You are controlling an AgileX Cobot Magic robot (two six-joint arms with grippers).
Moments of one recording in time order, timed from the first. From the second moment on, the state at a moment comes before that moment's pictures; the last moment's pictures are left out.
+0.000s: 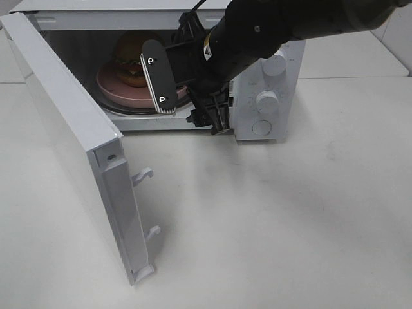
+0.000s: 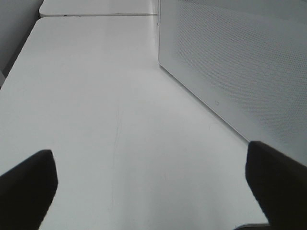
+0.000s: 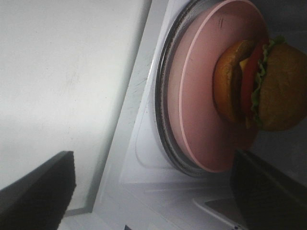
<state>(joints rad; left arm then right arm) 0.09 0.00 -0.52 -0.14 1.09 0.11 0.68 1.93 -1.39 -0.22 0.29 -1.09</state>
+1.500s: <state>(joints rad) 0.09 0.00 -0.52 -0.14 1.09 0.11 0.66 2.46 -2.05 -0.14 0.50 -0.98</state>
